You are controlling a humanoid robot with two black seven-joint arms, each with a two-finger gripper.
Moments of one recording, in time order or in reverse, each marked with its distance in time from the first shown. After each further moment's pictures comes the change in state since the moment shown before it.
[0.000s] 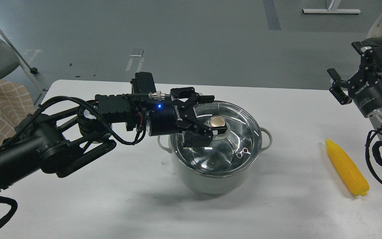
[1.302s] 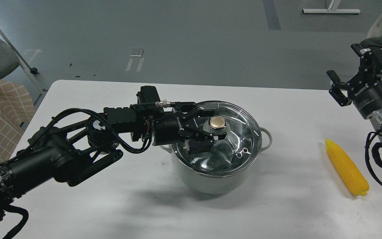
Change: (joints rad) left arm 0.065 -0.065 0.000 0.082 0.000 0.000 0.000; right arm -0.008 0.001 0.000 0.001 0.000 0.000 0.000
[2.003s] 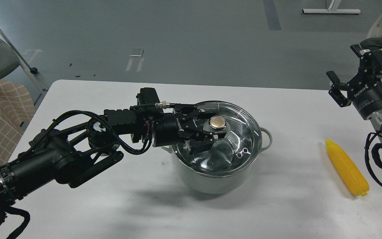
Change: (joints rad) left arm 0.012 -0.013 -0.009 0.015 0.000 0.005 0.000; right arm -0.006 -0.002 0.002 0.006 0.000 0.000 0.000
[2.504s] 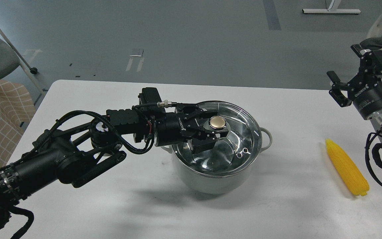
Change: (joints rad) left arm 0.000 -0.020 -0.005 0.017 0.000 0.009 0.000; right arm 0.000 -0.001 0.000 0.001 0.000 0.000 0.000
